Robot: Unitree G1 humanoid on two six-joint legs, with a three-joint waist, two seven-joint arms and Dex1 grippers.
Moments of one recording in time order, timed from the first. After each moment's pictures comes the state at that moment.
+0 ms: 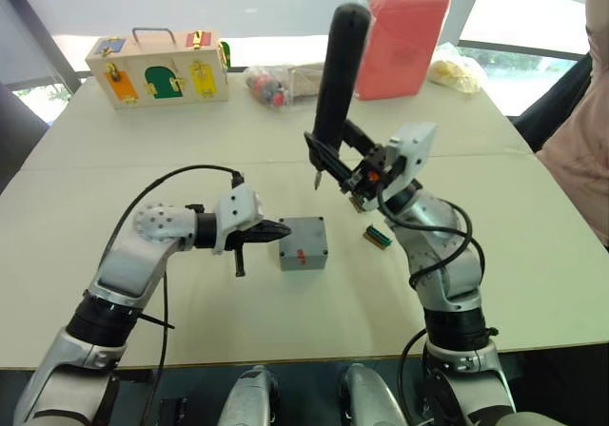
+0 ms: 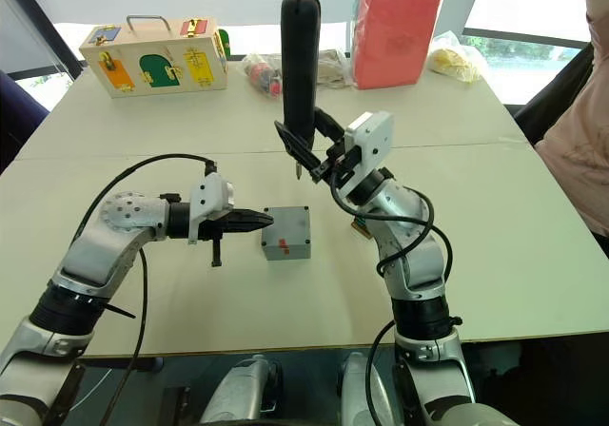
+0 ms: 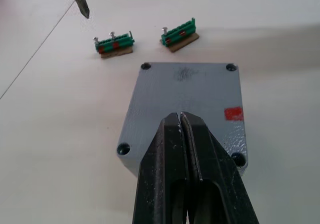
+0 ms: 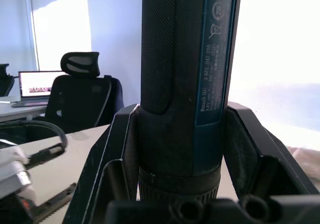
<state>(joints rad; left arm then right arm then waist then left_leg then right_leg) -0.49 0.64 -0.22 -0.09 -0.24 0.30 -1.09 -0.49 -0.11 0.04 -0.23 0.33 0.21 0.57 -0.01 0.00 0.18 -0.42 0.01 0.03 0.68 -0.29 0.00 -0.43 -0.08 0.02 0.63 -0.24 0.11</state>
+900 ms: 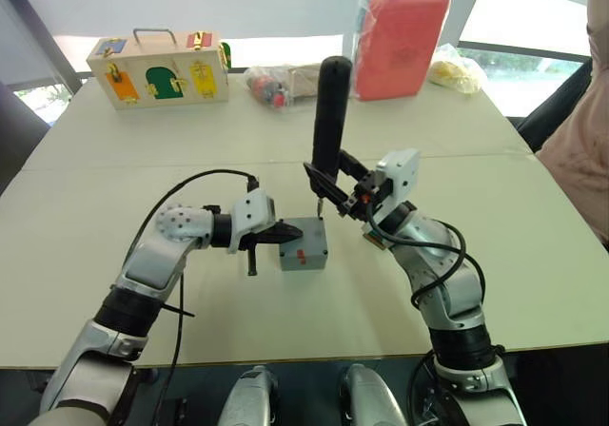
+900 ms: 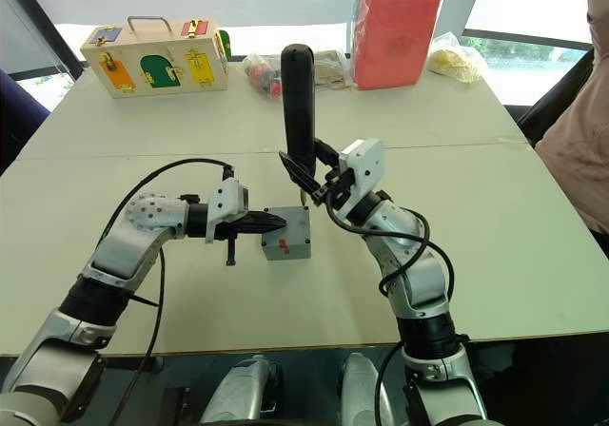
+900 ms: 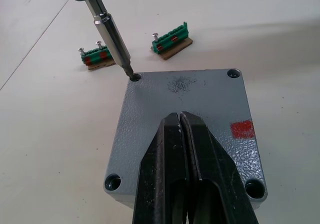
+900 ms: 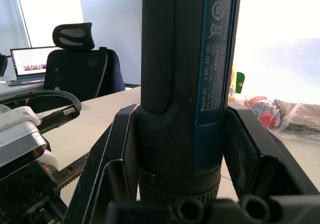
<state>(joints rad) -0.53 0.56 -0.24 0.03 -0.21 0.19 -1.14 -0.41 -0.17 0.07 -0.25 0.34 0.26 0.54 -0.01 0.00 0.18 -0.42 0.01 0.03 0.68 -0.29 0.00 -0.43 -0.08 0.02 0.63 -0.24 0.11</state>
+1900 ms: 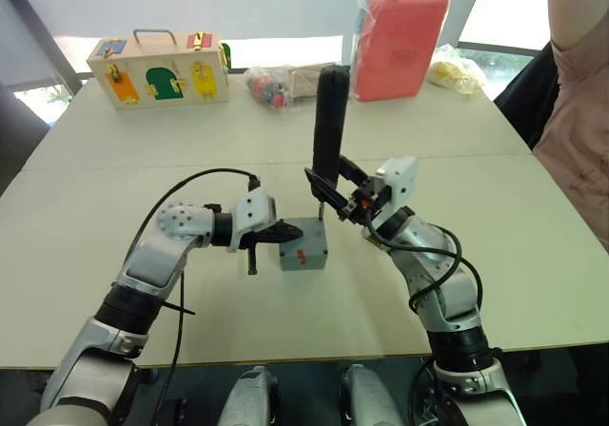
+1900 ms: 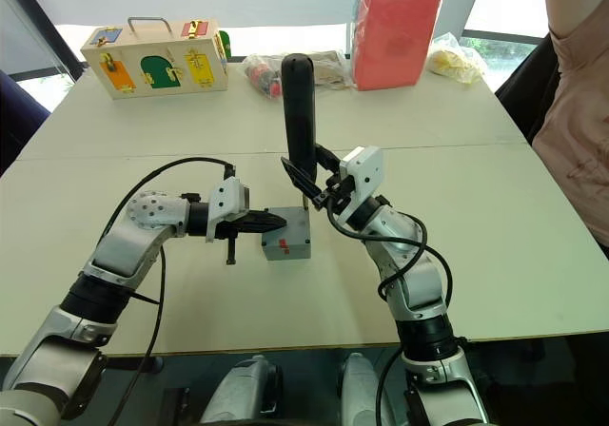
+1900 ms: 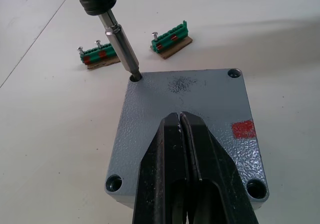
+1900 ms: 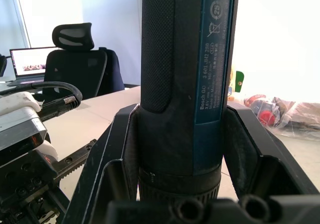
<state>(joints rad) -0.54 0.56 -0.24 0.04 -0.21 0.19 -1.14 -0.39 -0.16 0.08 -0.19 0.33 0.17 0.56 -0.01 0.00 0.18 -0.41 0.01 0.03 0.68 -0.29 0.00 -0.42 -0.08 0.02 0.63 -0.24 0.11</state>
